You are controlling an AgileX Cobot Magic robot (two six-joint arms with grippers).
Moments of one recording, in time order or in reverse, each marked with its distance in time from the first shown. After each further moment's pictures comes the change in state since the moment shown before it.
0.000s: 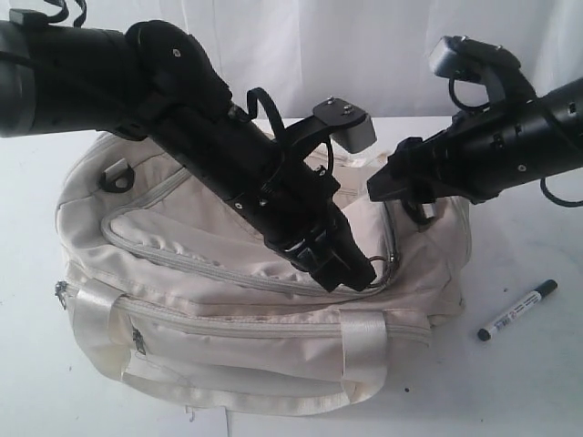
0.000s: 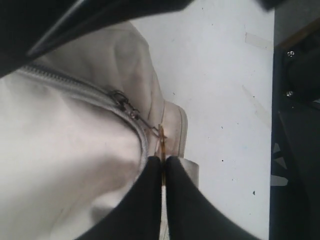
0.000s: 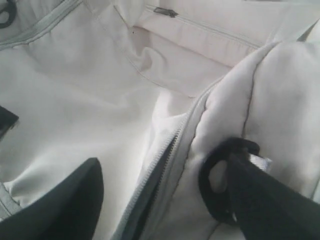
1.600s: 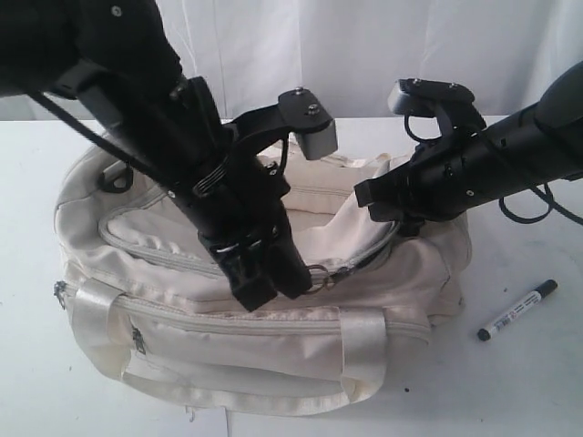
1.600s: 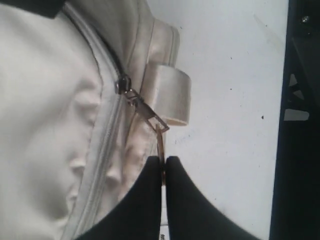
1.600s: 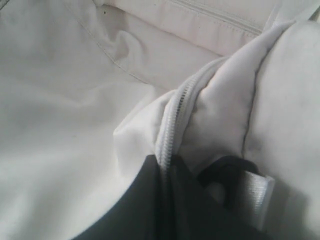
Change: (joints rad) left arm 0.000 -0.155 0.050 0.268 0.118 -0.102; right arm 0.083 0.131 0.000 -0.039 -0.153 0.028
